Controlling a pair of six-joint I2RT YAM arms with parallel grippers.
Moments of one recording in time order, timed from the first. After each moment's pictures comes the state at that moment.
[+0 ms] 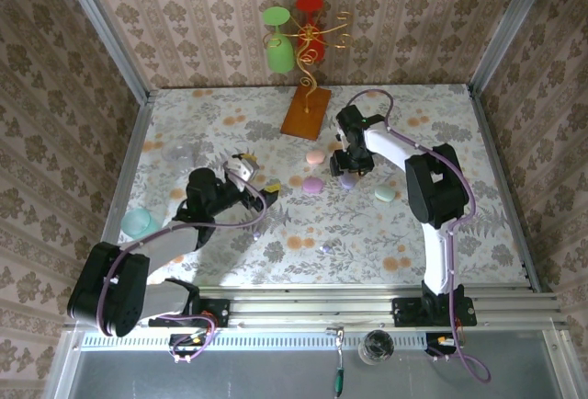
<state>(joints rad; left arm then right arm) -0.41 1.24 0.40 0.63 0.48 0.16 0.36 2.10 1.60 -0.86 -0.06 0.22</state>
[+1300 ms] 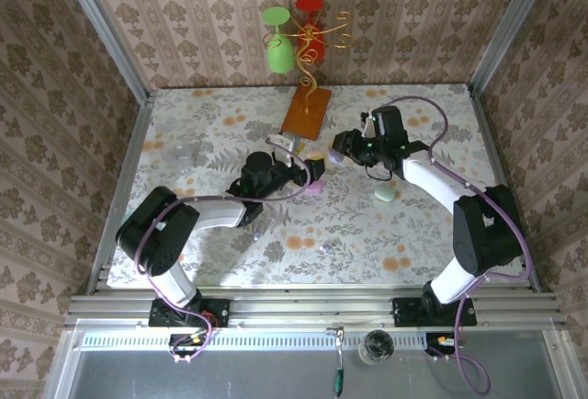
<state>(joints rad) -0.73 1.69 0.75 0.87 0.19 -0.31 0.28 1.62 1.10 -0.15 -0.45 0.78</state>
